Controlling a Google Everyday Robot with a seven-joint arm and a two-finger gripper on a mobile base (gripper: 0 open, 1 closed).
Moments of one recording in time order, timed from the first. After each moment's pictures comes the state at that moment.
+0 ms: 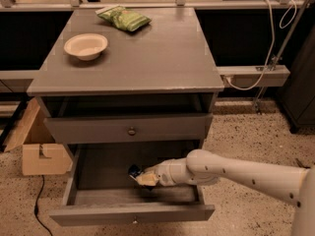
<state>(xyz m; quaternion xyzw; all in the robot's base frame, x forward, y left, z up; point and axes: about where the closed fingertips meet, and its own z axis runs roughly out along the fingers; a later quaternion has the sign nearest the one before) 0.525 0.048 0.459 -0.35 0.82 0.37 0.27</state>
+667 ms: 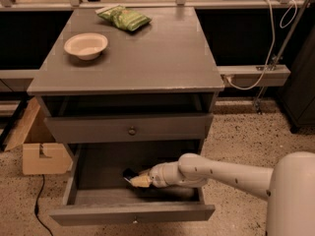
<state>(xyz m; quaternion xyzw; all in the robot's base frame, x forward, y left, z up) 0.544 0.074 0.397 -0.32 0.82 0.40 0.26</state>
